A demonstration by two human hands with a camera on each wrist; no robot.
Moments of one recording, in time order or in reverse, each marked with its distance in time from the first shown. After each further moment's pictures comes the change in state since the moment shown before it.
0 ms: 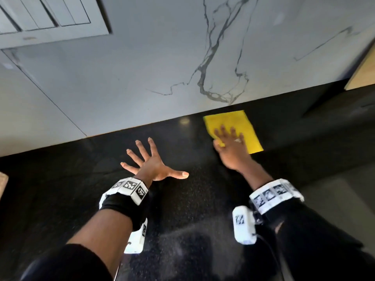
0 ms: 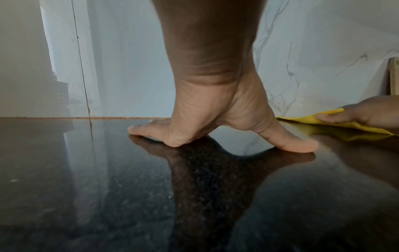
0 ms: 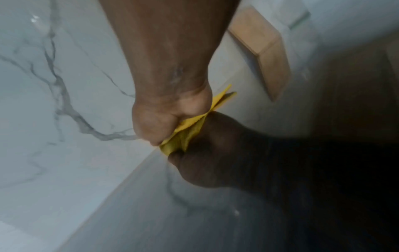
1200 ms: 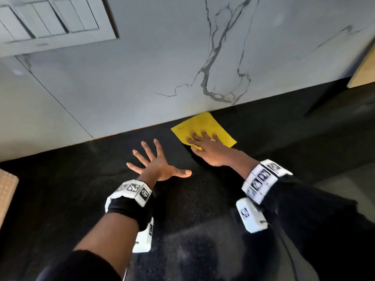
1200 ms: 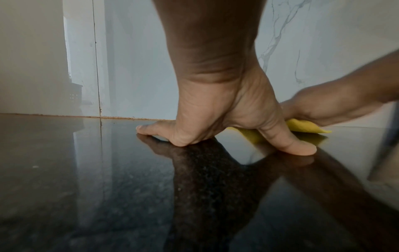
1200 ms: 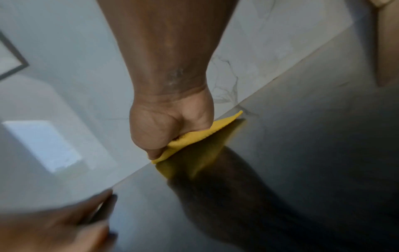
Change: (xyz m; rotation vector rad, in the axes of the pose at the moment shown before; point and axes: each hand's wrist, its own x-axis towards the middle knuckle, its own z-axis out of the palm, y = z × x) left_hand 0.003 -0.003 0.005 0.025 -0.001 0.001; right_hand 0.008 -0.057 -0.008 -0.010 -0.314 -0.318
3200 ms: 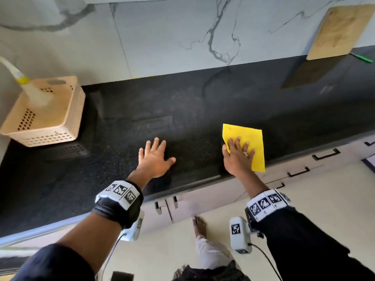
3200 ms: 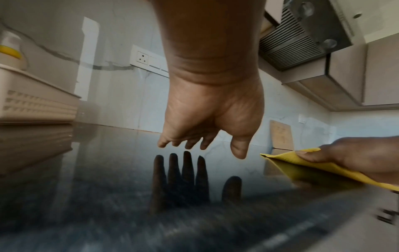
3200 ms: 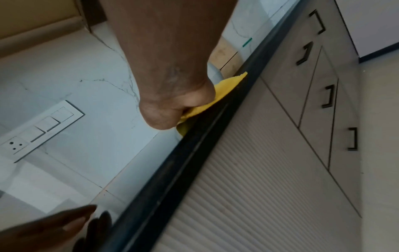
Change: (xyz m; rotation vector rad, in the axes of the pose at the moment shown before) left_hand -0.235 -0.209 0.154 0.098 0.239 0.313; right_hand -0.288 -0.146 0.211 0.147 0.365 0.636
